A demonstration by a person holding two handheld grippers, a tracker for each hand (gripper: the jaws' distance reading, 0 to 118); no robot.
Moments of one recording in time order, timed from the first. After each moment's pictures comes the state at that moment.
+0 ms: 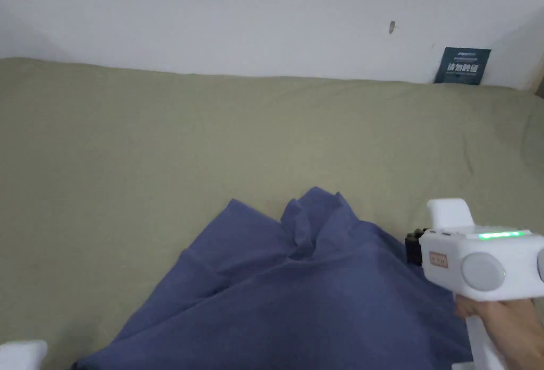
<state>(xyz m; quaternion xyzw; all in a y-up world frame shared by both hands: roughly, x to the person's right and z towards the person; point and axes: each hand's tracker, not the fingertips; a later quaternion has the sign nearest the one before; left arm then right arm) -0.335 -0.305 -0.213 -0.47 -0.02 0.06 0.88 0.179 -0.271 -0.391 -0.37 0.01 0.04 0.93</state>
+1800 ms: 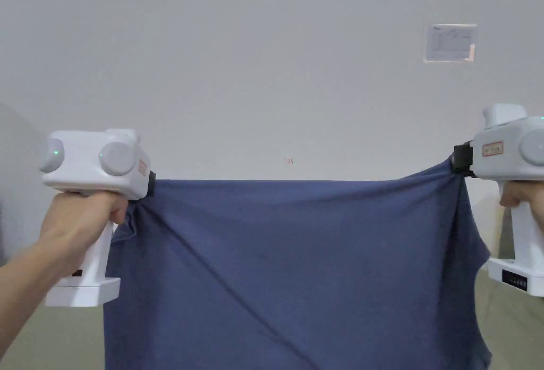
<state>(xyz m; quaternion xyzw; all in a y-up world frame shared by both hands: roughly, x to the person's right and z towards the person) -0.258 0.118 -0.314 -0.20 0.06 -0.01 0.98 0.254 0.140 -0.292 -0.09 -0.02 -0.02 1.00</state>
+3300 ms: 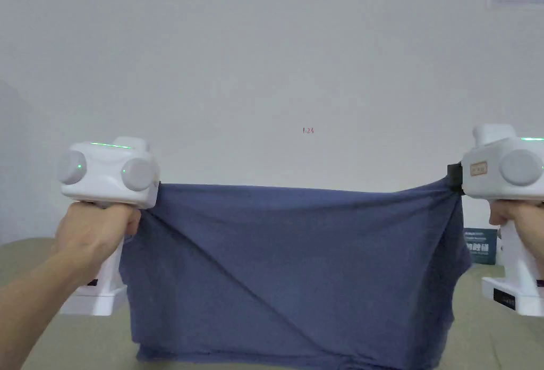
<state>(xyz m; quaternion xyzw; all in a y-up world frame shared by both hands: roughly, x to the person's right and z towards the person) -0.256 -0.018 -0.568 -0.23 0.11 -0.03 0.97 0.237 0.015 -0.554 -0.16 -0.02 0.00 0.99</state>
